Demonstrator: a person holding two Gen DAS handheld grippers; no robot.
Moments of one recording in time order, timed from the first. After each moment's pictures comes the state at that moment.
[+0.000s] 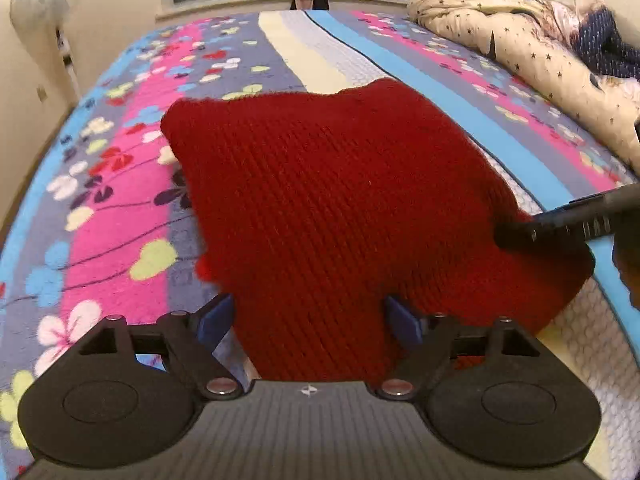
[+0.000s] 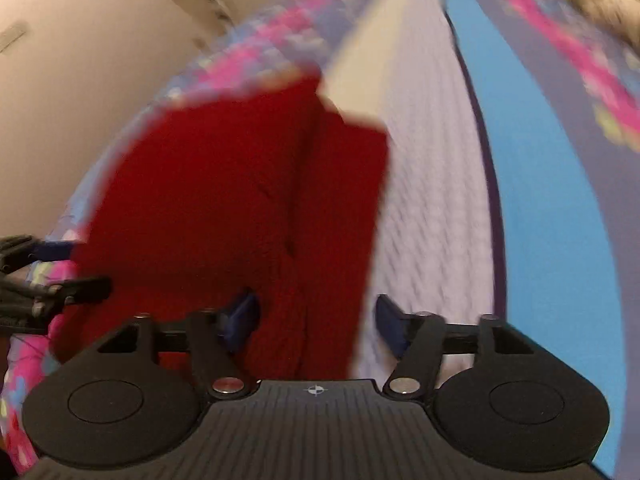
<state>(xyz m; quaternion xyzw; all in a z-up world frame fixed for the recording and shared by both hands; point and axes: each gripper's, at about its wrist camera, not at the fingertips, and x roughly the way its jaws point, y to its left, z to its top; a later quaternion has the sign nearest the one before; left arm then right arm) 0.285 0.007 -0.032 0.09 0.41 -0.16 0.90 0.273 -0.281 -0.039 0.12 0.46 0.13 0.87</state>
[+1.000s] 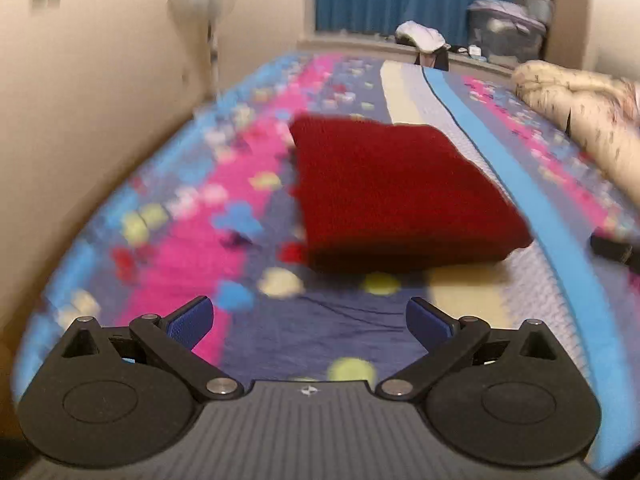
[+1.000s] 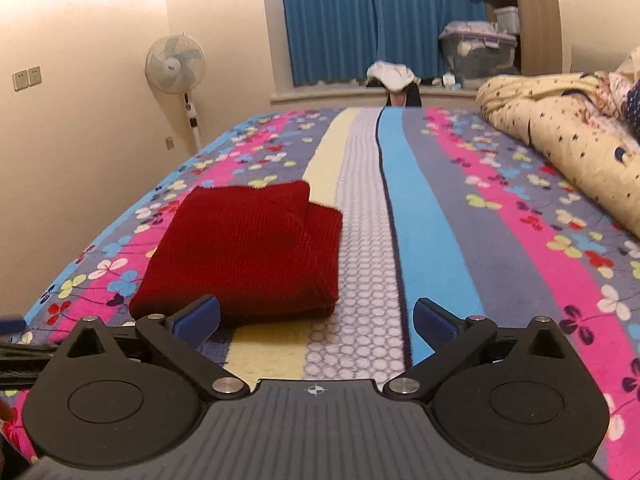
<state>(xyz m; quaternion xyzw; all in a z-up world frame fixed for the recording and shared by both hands) 0.077 -0.002 0.030 -0.03 0.37 0.03 0.93 0.035 -0.245 0.055 0.06 0.28 0.03 0.96</state>
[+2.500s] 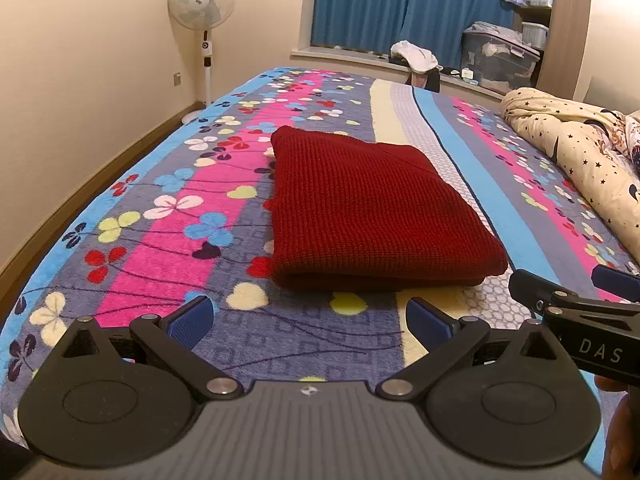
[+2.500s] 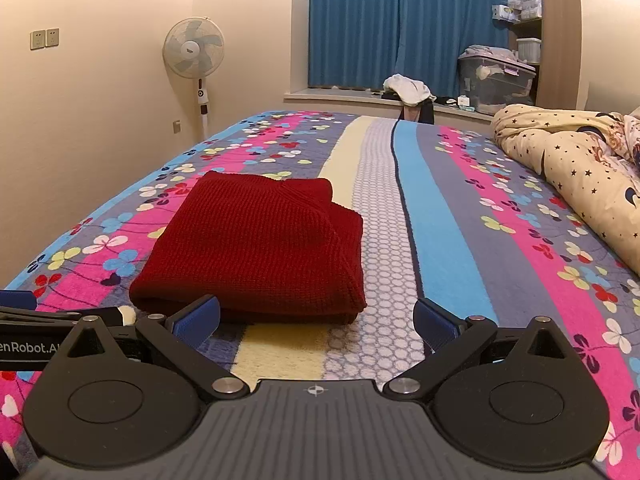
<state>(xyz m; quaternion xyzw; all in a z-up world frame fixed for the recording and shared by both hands) 0.077 -0.016 0.032 -0.03 0.34 0.02 0.94 0.042 -0.205 0.043 -0.01 0.26 0.04 0.96</state>
